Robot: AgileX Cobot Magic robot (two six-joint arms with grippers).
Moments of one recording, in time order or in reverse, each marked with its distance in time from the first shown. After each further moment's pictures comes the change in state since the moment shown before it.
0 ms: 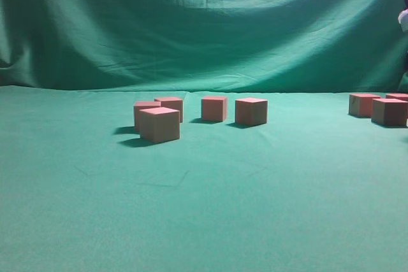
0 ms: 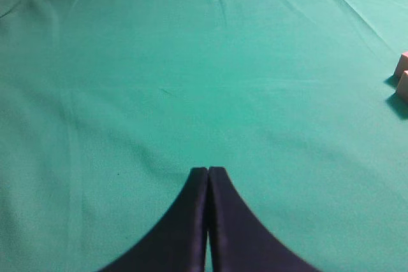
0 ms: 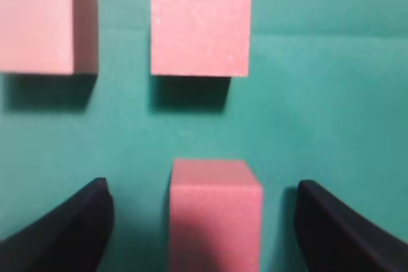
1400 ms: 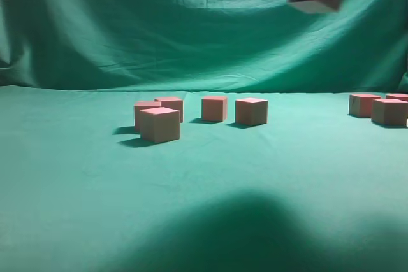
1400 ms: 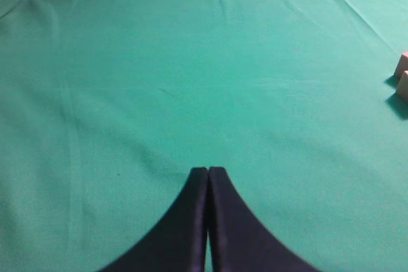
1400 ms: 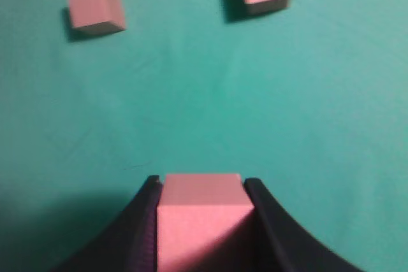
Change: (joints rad) left arm 0.000 0.000 0.000 0.000 0.000 0.000; right arm 0.432 -0.247 -0.189 0.381 0.379 -0.340
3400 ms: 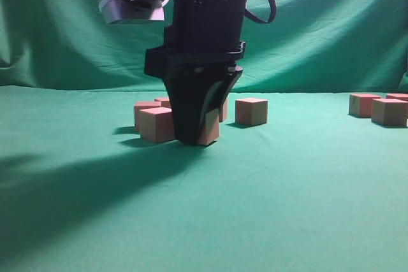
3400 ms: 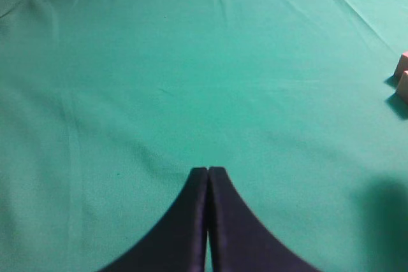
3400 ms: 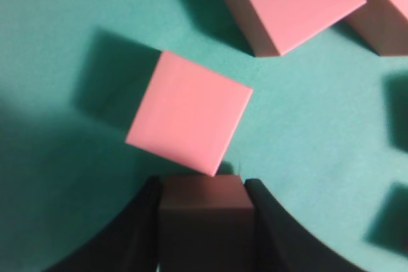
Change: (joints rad) left arm 0.000 0.000 0.000 0.000 0.000 0.000; right arm 0.287 0.497 -0.249 -0.303 -0.185 -0.109
